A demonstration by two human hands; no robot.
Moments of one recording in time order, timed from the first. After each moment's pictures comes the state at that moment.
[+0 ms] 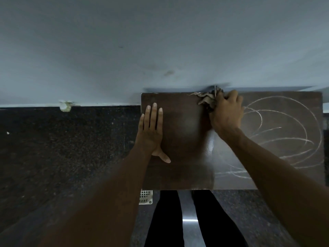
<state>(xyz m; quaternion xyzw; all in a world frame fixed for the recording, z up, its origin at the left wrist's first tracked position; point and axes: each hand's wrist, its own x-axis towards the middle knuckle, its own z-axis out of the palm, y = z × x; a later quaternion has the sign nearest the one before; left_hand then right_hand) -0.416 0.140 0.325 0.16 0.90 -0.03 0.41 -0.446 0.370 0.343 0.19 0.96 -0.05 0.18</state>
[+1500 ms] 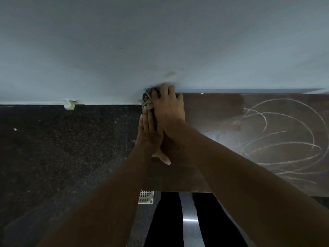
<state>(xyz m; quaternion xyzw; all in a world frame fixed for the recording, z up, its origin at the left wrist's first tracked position) -0.416 0.139 0.320 0.16 0.88 -0.01 0.44 -0.476 0.233 0.343 -0.08 0.98 -0.05 0.15</state>
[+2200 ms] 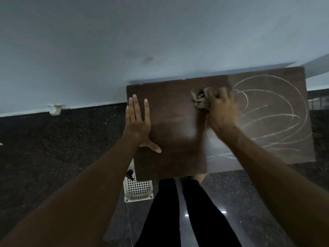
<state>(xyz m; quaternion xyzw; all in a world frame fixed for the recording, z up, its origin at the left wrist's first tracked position) -0.413 0.141 0.329 0.15 0.89 -0.04 0.42 -0.390 0.396 0.349 0.13 0.98 -0.02 0.16</state>
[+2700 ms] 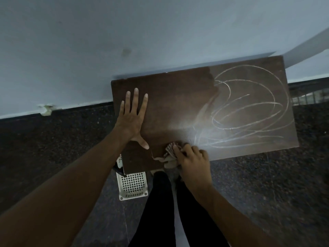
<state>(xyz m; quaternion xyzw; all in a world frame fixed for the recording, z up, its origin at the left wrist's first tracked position) -0.404 0.158 0.340 0.23 0.89 -0.06 0.40 -0.209 0.338 0.345 0.01 0.98 -0.08 0.18</state>
